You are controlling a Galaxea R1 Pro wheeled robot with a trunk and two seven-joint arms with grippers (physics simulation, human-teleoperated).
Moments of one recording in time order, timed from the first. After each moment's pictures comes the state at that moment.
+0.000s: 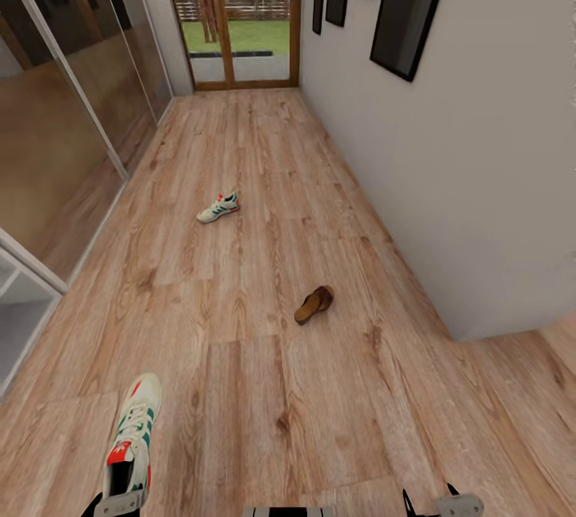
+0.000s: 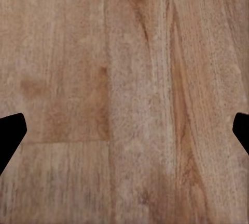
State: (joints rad) left arm -0.13 0.10 0.14 -0.51 0.05 -0.54 0.02; right arm -0.11 -0.07 -0.15 -0.53 0.22 -0.55 0.00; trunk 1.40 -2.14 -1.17
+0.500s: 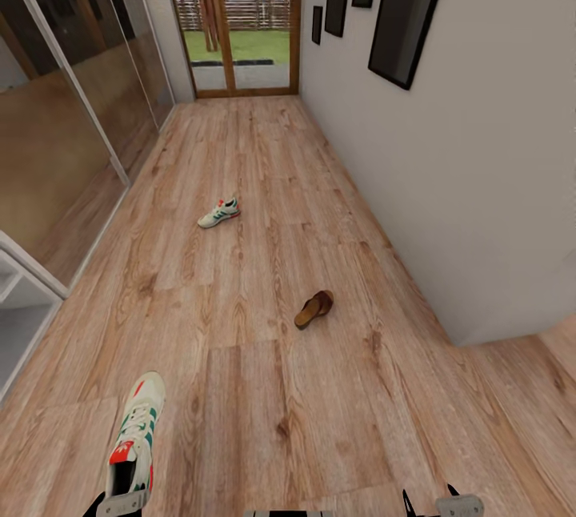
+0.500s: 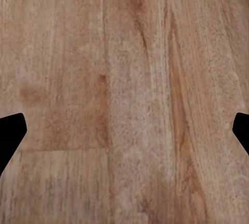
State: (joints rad) left arm -0.13 0.10 0.14 -0.51 0.05 -0.54 0.01; right arm -0.11 -0.07 -0.15 -0.53 0.22 -0.55 0.00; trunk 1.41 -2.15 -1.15
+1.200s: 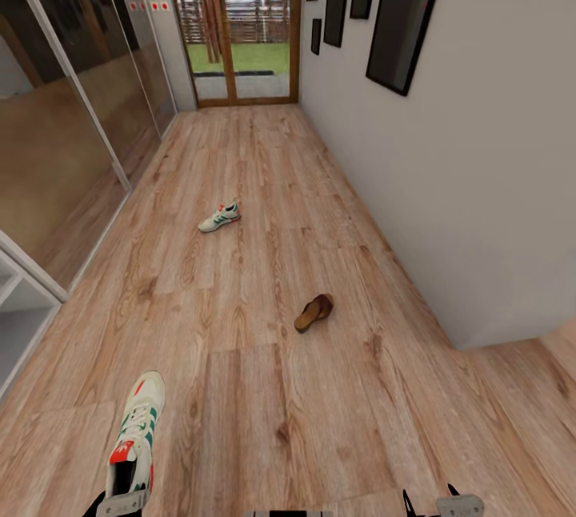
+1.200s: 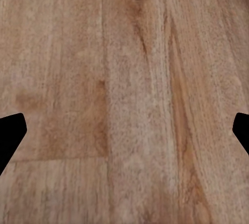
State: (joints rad) left arm -0.13 0.10 0.14 -0.52 0.05 -0.54 0.01; right arm -0.11 -0.07 -0.15 -0.53 0.22 -0.55 0.00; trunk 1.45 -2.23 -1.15
